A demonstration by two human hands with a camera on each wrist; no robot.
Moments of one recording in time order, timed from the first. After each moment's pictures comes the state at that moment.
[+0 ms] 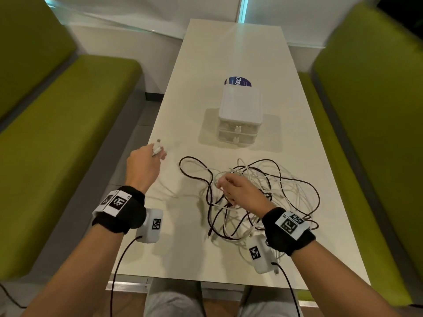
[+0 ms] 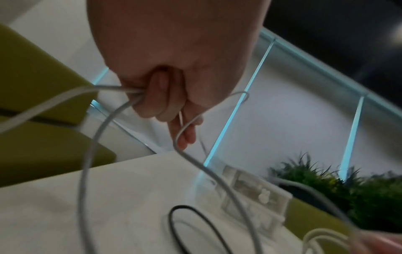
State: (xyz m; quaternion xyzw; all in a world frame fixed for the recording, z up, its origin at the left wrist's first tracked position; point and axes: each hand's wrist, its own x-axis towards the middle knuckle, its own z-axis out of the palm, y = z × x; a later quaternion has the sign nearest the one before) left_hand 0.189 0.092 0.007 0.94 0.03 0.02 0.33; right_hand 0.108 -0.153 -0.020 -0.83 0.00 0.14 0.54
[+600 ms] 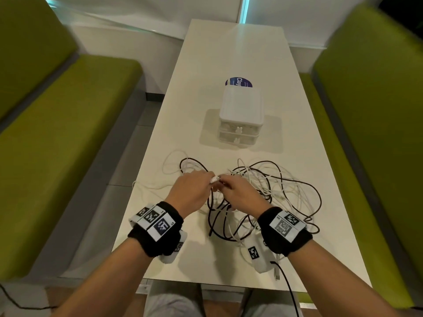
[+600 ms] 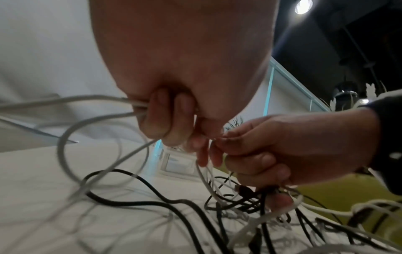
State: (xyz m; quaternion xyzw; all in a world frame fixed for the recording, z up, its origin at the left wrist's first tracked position) left_hand 0.146 0.017 -0.012 0.95 -0.27 -0.08 0.14; right_hand 0.115 -0.143 -0.012 -0.88 -0.07 0.12 0.45
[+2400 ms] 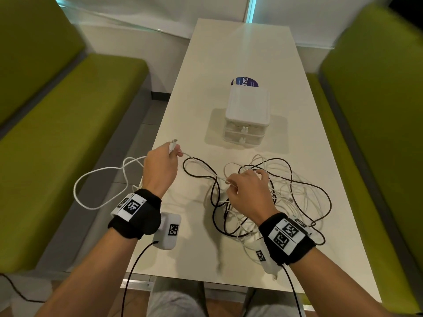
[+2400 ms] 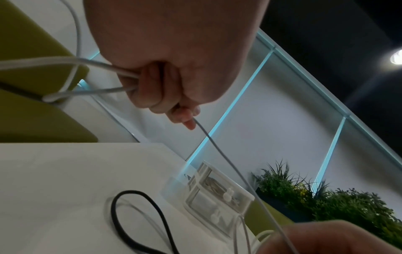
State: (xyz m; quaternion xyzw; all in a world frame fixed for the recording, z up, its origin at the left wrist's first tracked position) left_hand 0.178 0.068 0.009 0.93 0.01 0.07 0.35; right_hand 0.104 -0.144 -0.020 -0.99 -0.03 -0.02 0.15
